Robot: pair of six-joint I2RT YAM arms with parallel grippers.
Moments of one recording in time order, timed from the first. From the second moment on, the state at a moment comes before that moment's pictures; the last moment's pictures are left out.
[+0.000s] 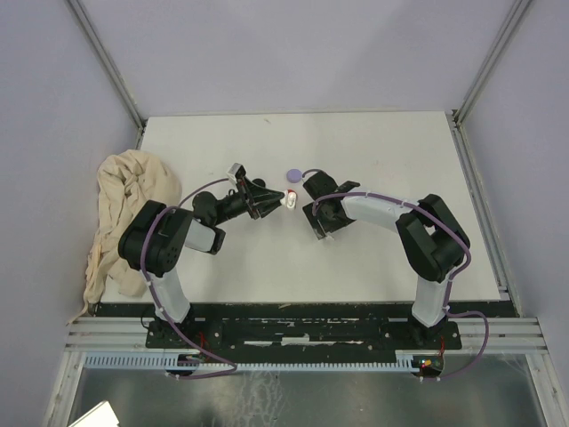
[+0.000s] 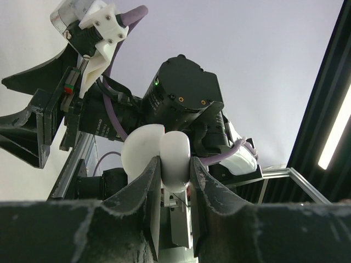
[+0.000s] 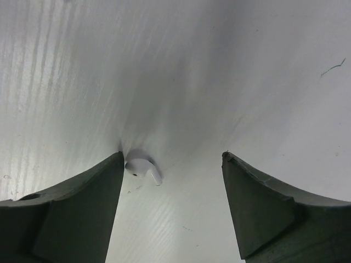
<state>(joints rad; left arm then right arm) -0.31 1.83 0.56 1.53 0.85 -1.83 0.68 1.87 1.23 -0.60 0.24 0.17</state>
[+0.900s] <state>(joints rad) -0.31 1.82 0.55 1.53 0.85 -1.83 0.67 1.86 1.23 -0.61 0.14 0.09</state>
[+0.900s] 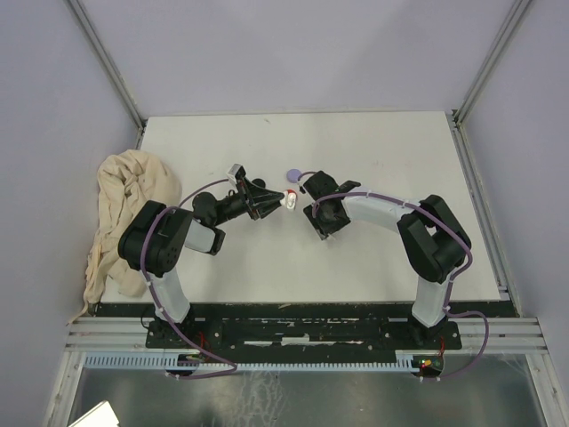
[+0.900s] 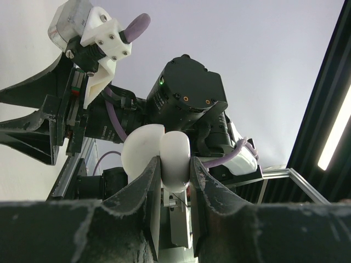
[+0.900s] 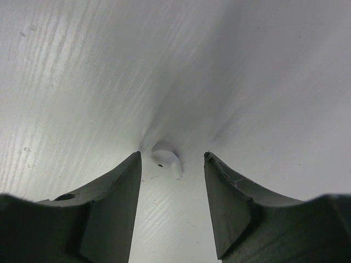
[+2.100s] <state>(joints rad) -0.31 1.82 0.55 1.53 0.85 -1.84 0.67 1.91 1.28 -0.66 0.06 0.05</state>
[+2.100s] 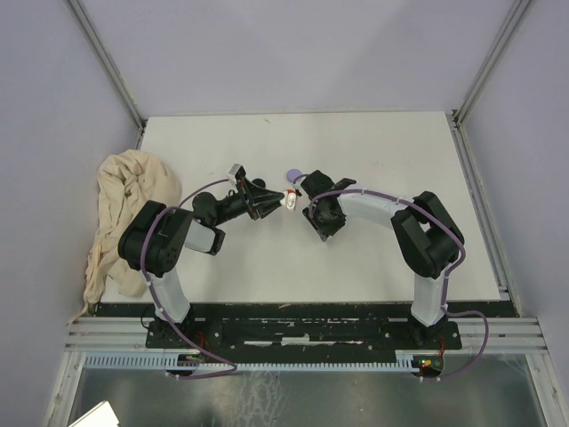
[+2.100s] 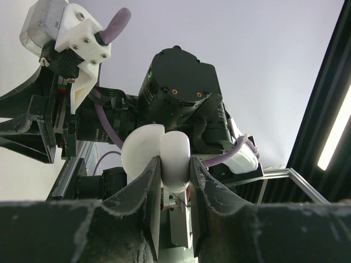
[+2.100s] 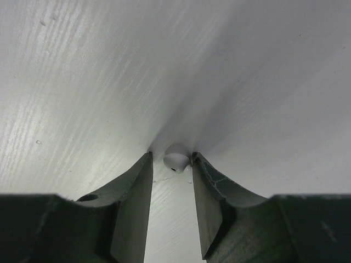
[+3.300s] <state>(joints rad) -0.32 1.83 0.55 1.52 0.90 -1.85 0.60 1.40 1.10 -0.15 0.03 0.10</state>
